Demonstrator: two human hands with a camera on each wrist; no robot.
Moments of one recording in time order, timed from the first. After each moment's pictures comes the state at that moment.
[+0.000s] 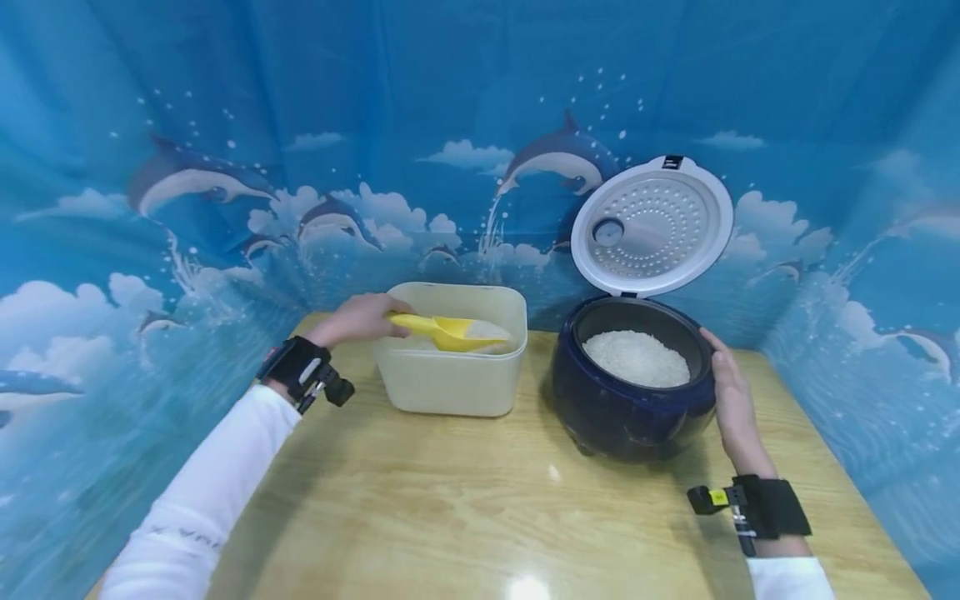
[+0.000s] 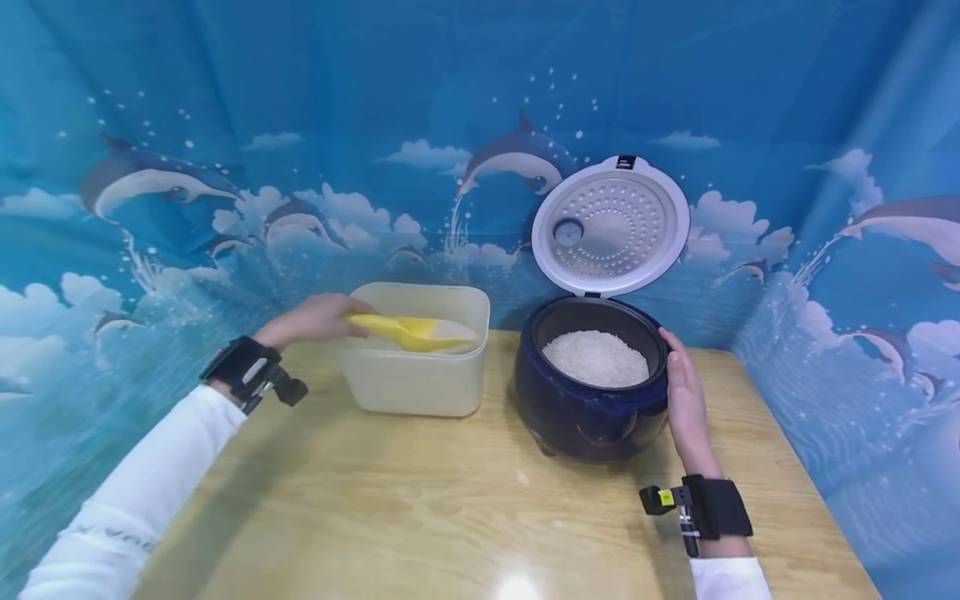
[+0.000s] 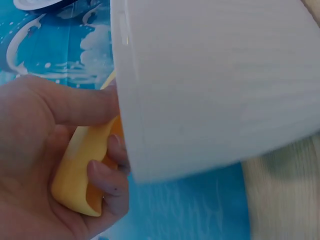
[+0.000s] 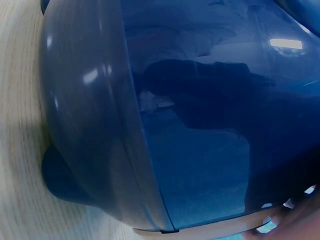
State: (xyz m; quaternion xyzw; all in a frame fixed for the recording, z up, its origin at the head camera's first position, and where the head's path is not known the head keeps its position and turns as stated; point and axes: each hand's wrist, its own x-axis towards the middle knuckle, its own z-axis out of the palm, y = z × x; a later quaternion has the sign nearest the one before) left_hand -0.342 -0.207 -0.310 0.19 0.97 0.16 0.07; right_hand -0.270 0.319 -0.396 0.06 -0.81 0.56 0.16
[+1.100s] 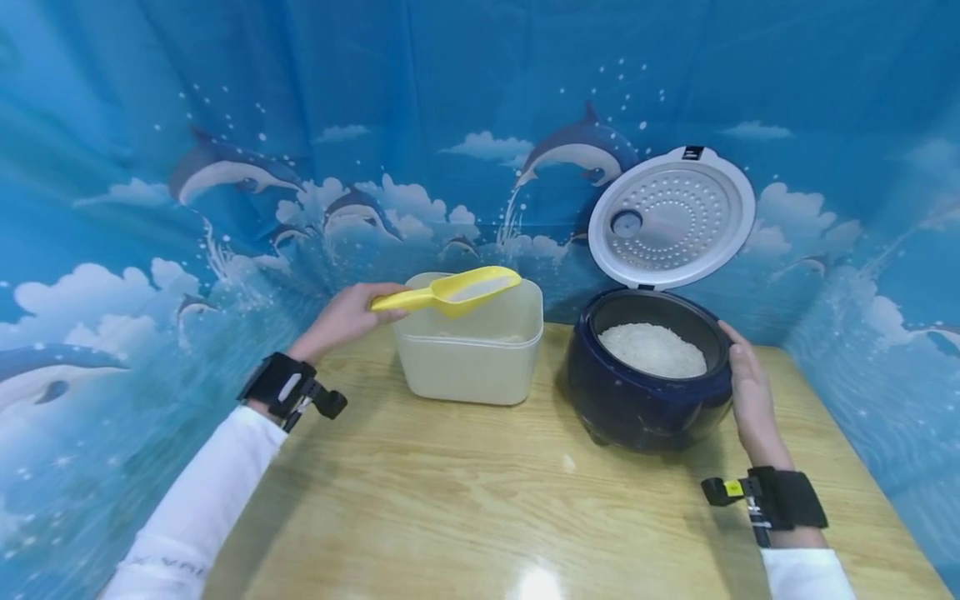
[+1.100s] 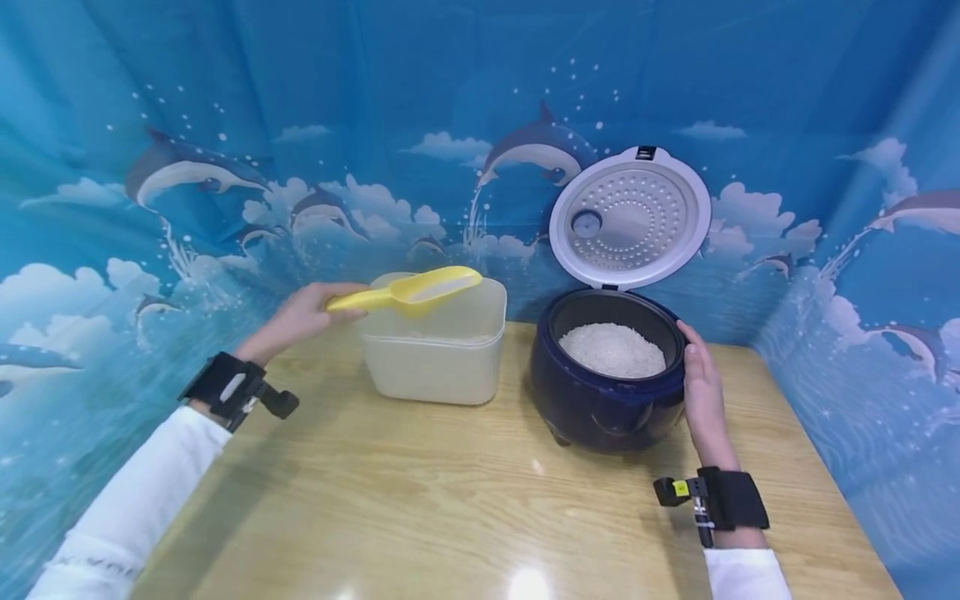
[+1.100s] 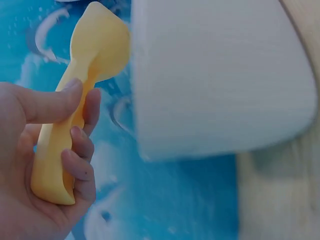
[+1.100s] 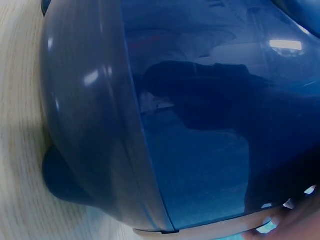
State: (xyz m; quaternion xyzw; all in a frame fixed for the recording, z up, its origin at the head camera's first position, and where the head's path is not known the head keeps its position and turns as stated) left_hand -0.288 -0.233 -0.306 0.12 0.94 0.33 -0.01; right_hand -0.268 0.318 -0.394 0.05 -0.81 0.56 0.16
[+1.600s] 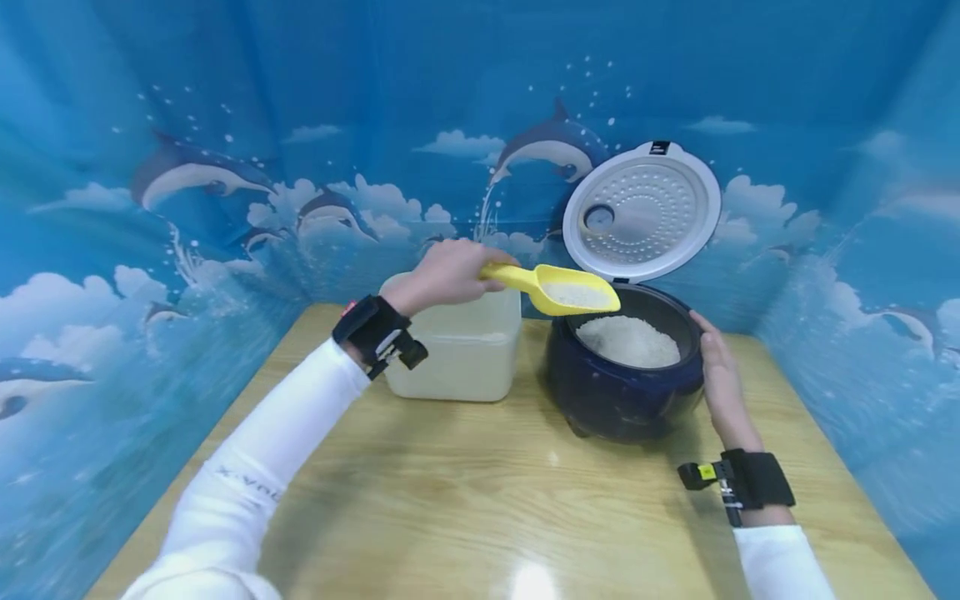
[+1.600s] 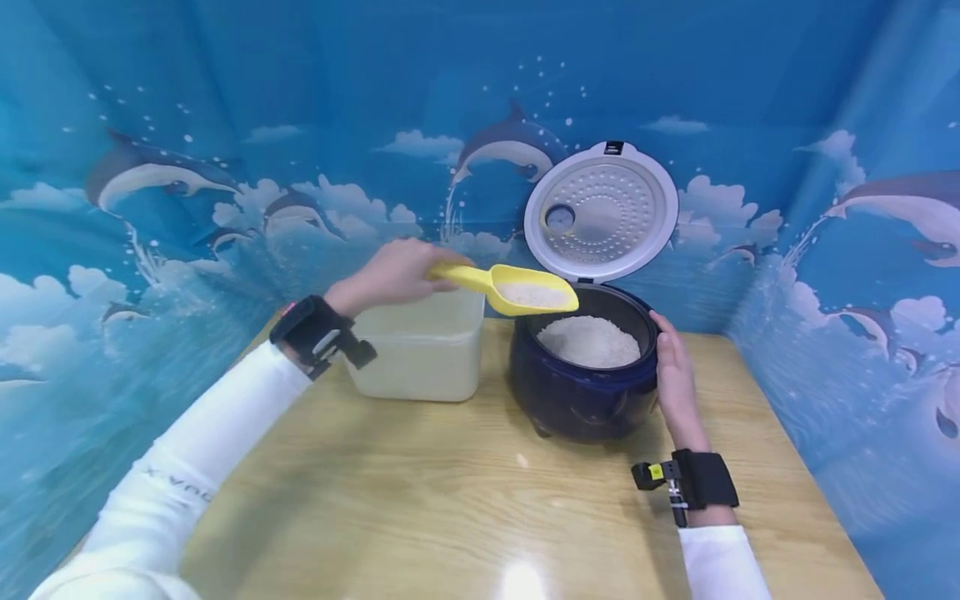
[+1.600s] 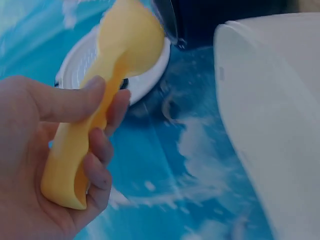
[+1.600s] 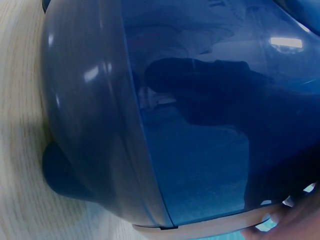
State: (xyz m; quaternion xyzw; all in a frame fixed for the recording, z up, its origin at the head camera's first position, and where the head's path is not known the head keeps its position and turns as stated) left_hand -0.309 -0.071 -0.233 0.32 0.94 0.10 -0.07; right_hand -0.268 0.318 -0.395 0.06 -0.81 0.56 0.17
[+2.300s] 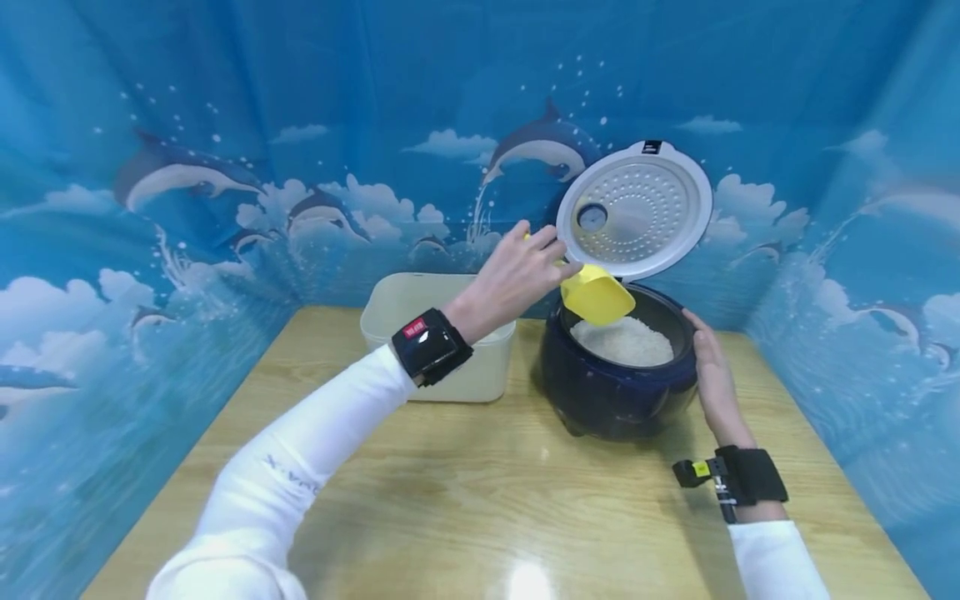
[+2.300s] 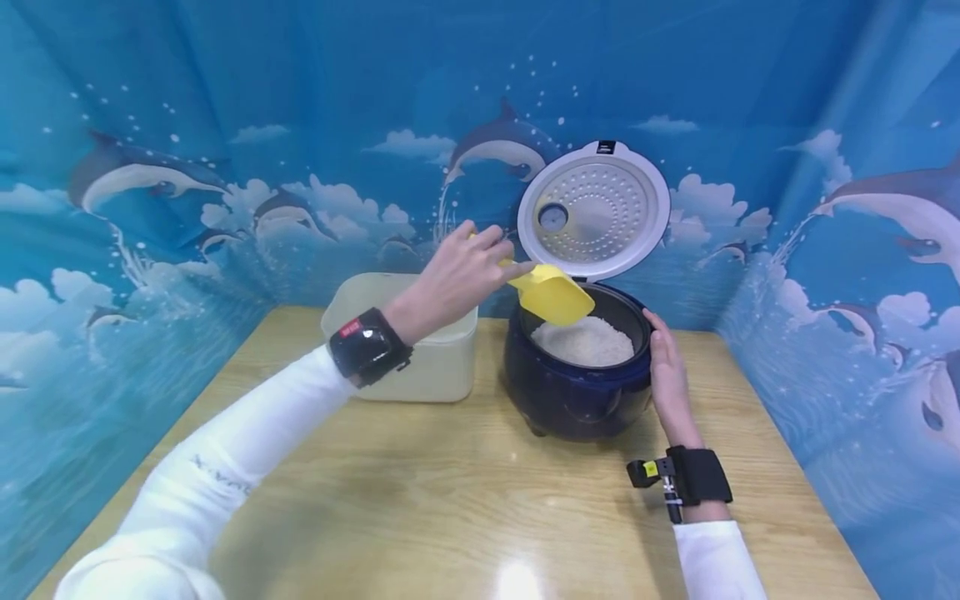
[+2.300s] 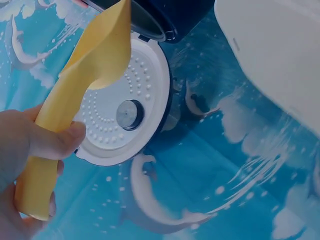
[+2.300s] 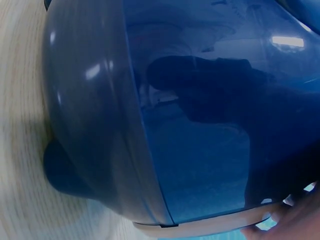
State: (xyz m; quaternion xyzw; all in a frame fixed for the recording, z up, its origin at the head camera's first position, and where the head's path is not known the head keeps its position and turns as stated) left_hand -0.289 0.000 -0.237 0.39 0.83 -0.19 -0.36; right_hand -0.270 0.318 -0.395 0.05 -0.82 0.55 0.16
